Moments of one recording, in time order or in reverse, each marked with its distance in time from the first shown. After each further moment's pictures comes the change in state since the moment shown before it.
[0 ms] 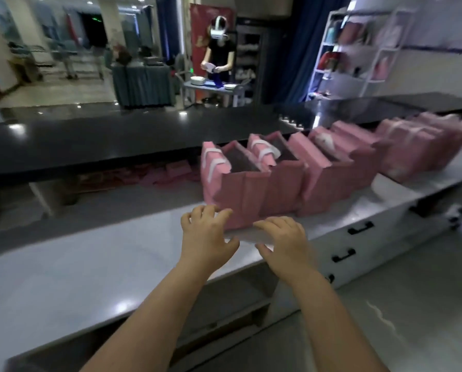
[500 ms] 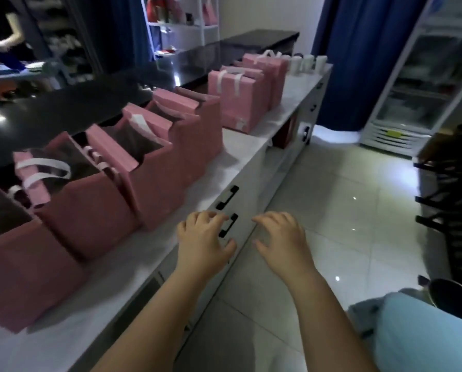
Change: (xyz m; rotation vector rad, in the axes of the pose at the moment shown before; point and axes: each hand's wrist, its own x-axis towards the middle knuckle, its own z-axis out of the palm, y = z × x) left_hand 0.103 0.320 0.185 -0.259 -0.266 0.447; right_hand -0.081 0.312 -0.088 -0.112 0.145 0.625
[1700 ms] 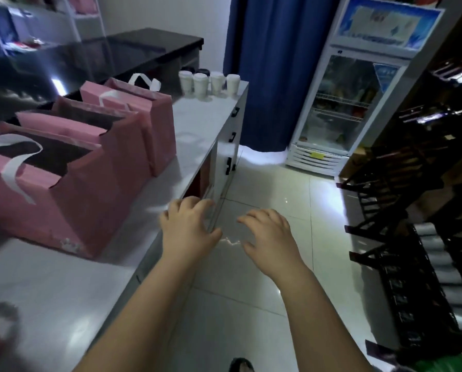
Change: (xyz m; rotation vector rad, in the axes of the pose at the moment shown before) left_hand 0.618 0.236 0.281 -0.136 -0.060 0.146; right_hand 0.492 0.441 -0.048 -0.279 -0.076 0.172
